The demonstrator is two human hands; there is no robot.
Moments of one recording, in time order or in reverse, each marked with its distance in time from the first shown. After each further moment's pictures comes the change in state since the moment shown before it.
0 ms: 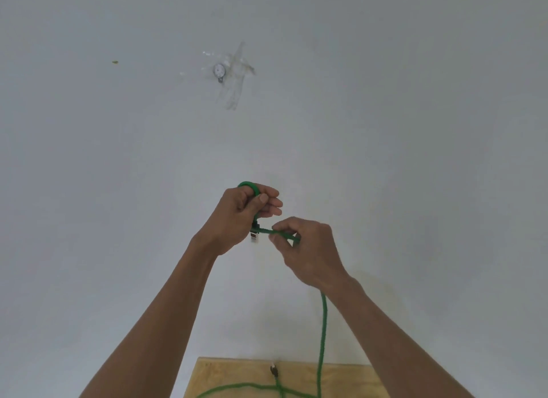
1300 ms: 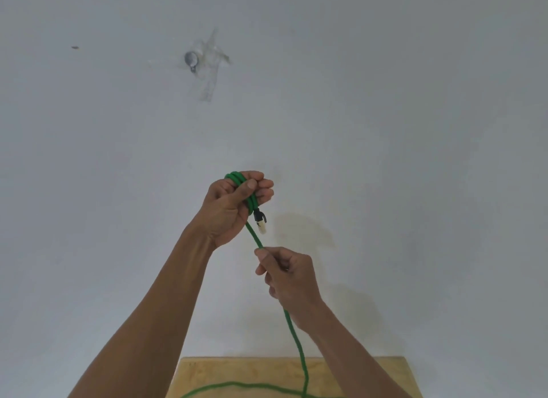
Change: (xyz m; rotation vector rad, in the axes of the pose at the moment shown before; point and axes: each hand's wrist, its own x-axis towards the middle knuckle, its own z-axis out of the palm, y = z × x) left_hand 0.025 -0.007 0.026 -0.668 -0.022 -0.014; right_hand -0.042 0.024 0.021 0.766 -0.035 0.446
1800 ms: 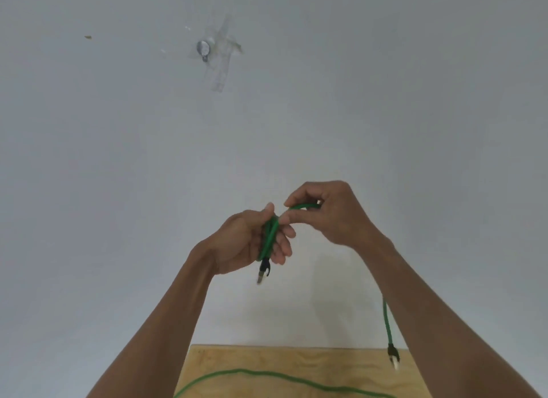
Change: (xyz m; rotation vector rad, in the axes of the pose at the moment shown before) left_hand -0.048 -0.007 0.001 0.275 -0.248 -0.489; right_hand 0.048 -0.090 -0.043 -0.562 -0.220 -0.465
